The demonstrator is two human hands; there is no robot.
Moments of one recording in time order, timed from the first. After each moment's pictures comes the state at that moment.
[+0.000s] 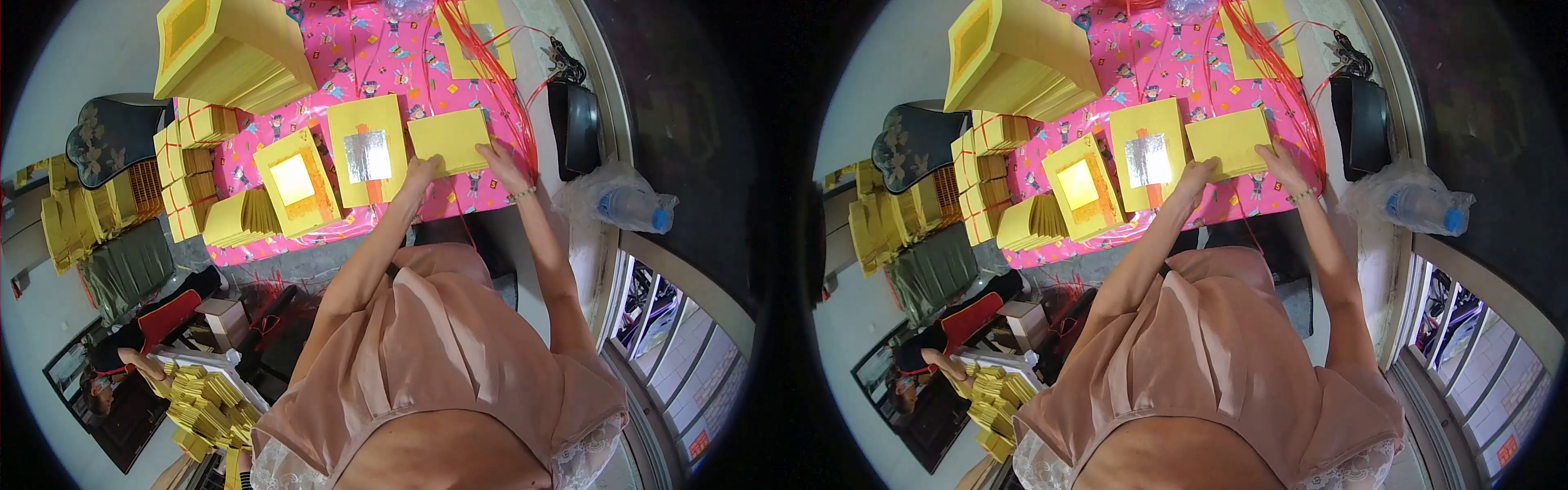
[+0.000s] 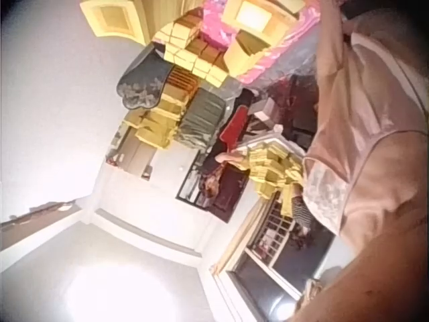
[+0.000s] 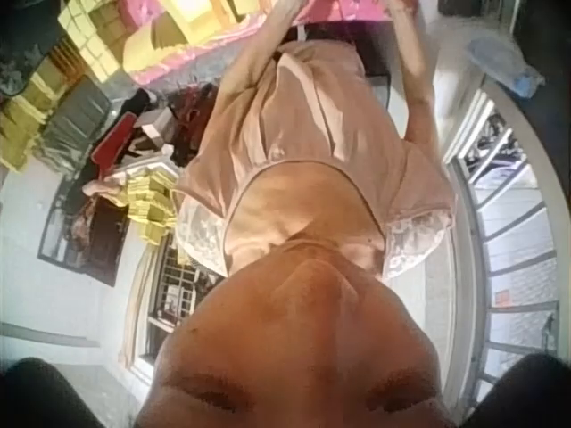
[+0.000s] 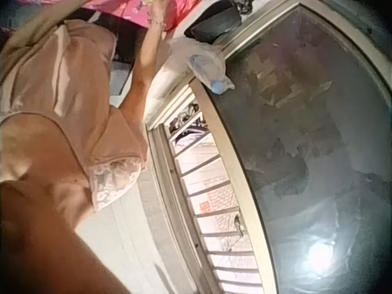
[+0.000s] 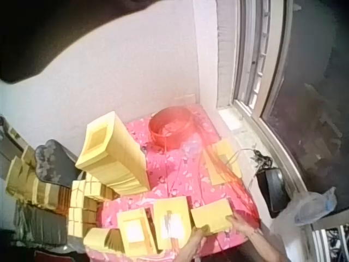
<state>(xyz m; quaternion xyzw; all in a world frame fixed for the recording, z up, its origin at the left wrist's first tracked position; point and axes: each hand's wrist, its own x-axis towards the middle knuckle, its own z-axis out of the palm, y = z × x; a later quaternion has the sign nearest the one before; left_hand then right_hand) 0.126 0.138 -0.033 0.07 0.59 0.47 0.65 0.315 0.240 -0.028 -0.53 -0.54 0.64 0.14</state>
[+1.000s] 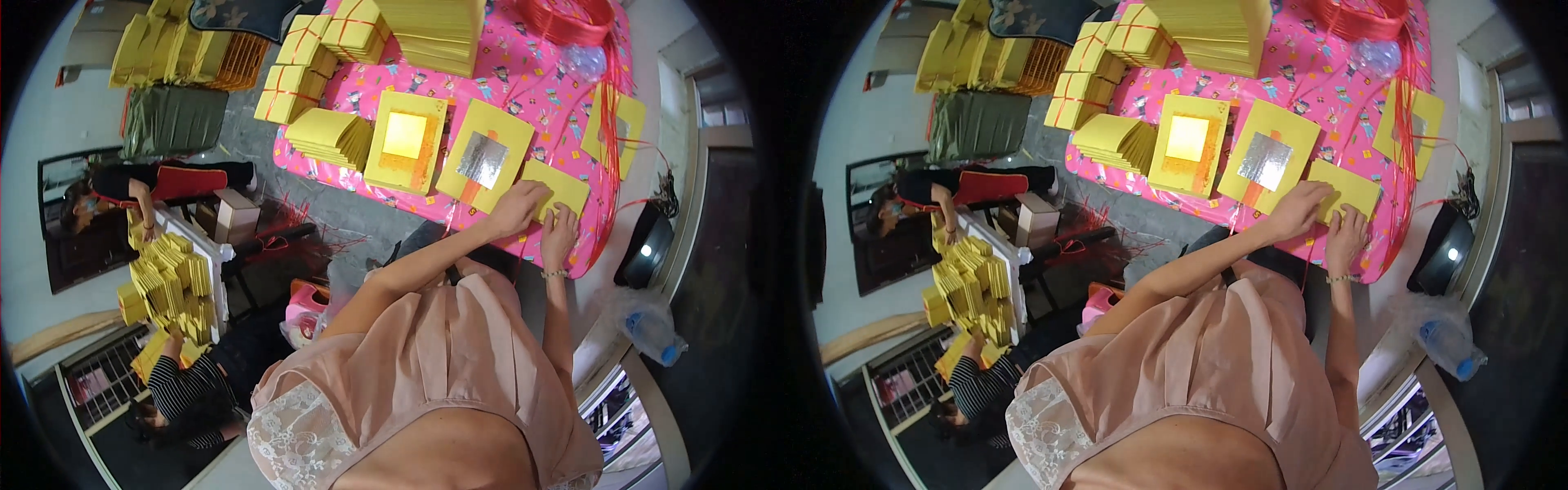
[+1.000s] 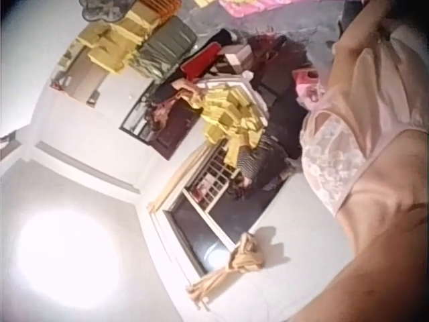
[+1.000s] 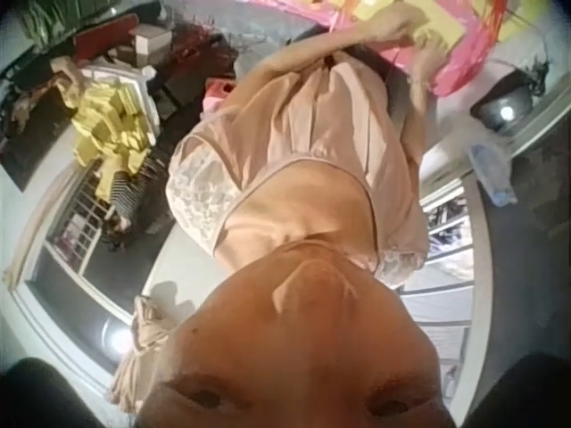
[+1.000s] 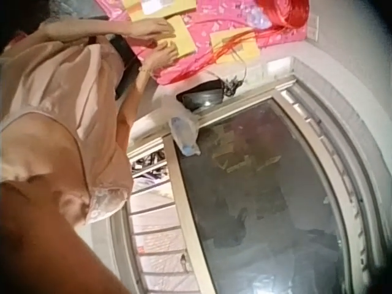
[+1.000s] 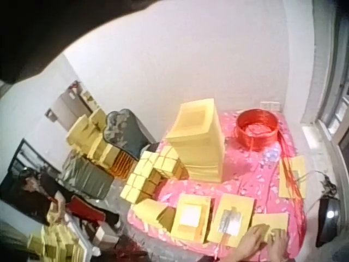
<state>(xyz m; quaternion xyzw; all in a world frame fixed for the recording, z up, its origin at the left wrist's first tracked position) 0.125 0.111 0.023 0.55 0.66 0.47 0.22 0.275 0.186 0.004 -0.45 -0.86 0.17 0.15</state>
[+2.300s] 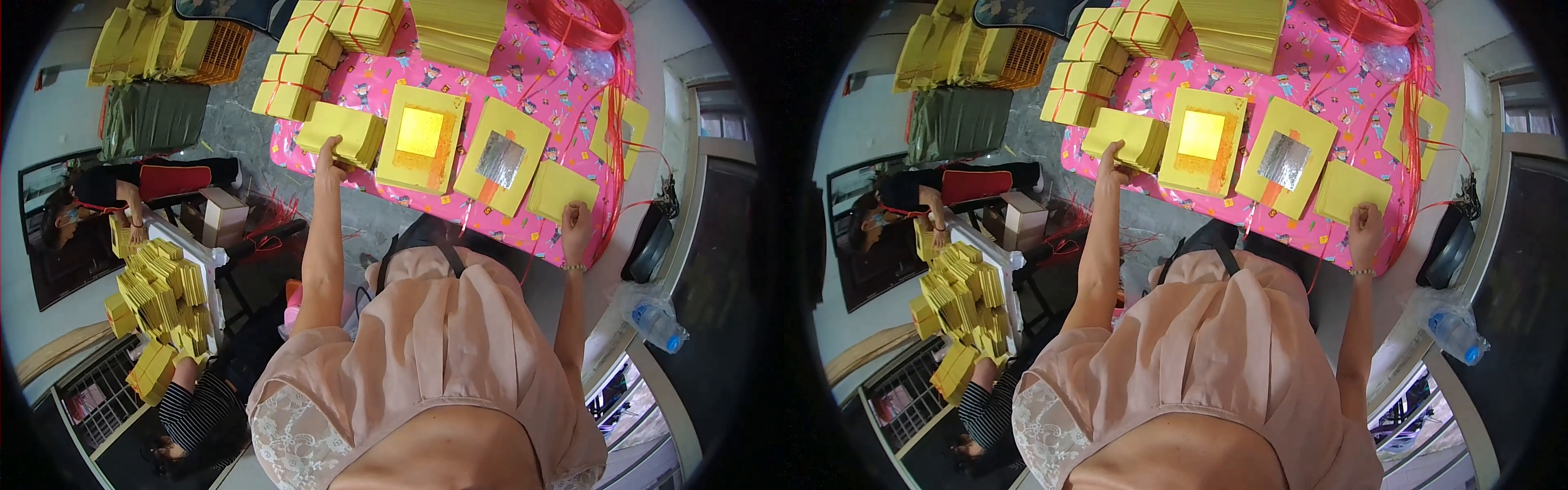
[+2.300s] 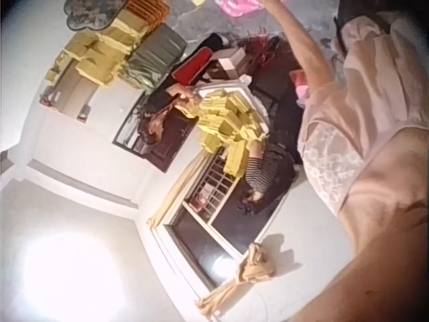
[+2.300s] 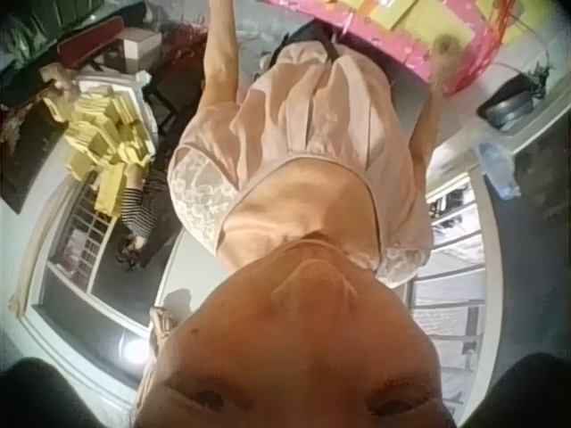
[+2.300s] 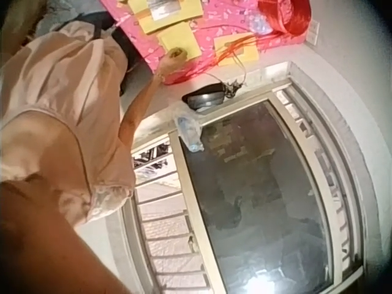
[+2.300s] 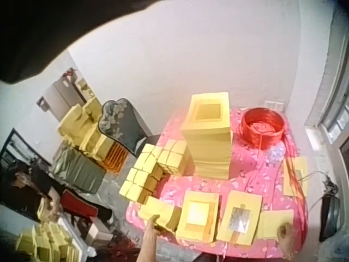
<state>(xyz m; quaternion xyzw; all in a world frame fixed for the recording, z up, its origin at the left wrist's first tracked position) -0.197 -0.133 -0.031 -0.38 0.55 0.66 0.33 0.270 0.199 0.011 -0.42 -0.85 0.24 0.21</state>
